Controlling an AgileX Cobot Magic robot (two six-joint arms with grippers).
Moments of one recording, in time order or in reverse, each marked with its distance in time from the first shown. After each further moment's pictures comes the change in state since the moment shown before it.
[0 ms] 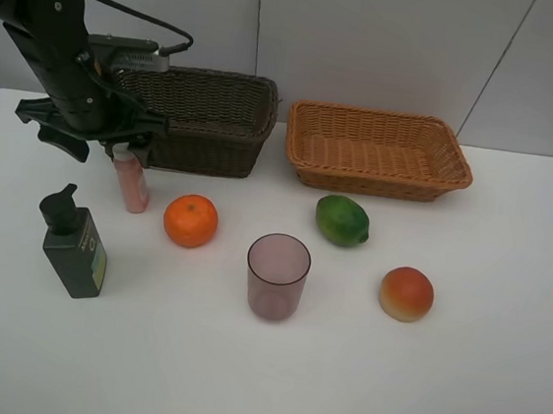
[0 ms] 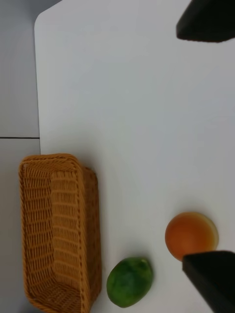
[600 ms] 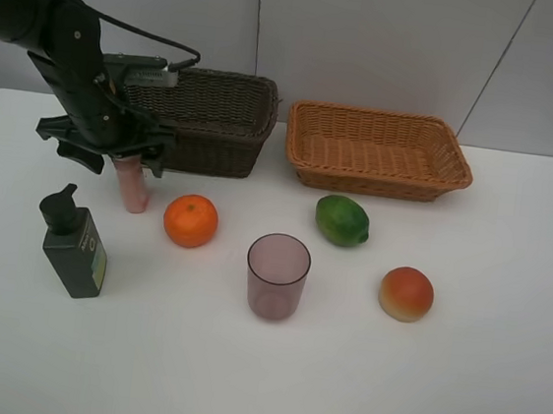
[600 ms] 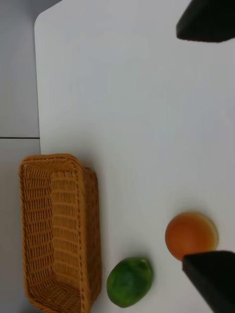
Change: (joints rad) left arm 0.000 0.075 0.000 -0.033 -0.091 -0.003; right arm 0.000 0.000 0.000 0.000 0.000 0.000
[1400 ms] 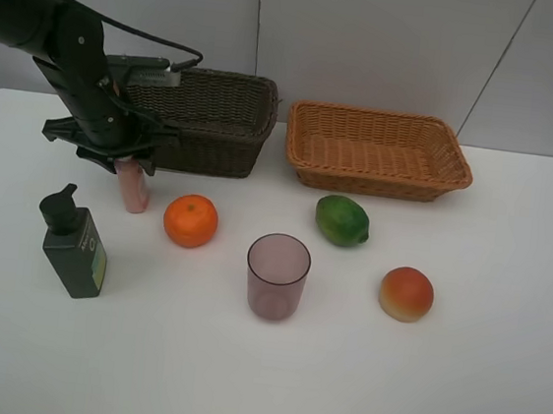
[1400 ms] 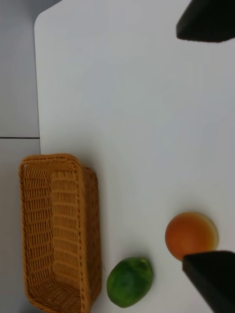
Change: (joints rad) left arm 0.000 0.016 -0.003 -0.005 -0.035 0.000; right arm 0.000 0.000 0.000 0.000 0.000 0.000
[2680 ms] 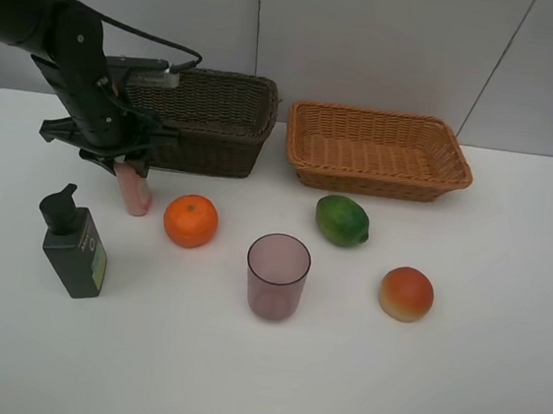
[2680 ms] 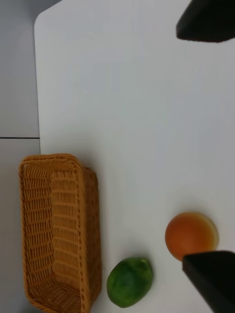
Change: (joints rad) left arm 0.000 -0.013 -0.001 0.000 0.055 0.000; right arm 0.000 0.000 0.000 0.000 0.000 0.000
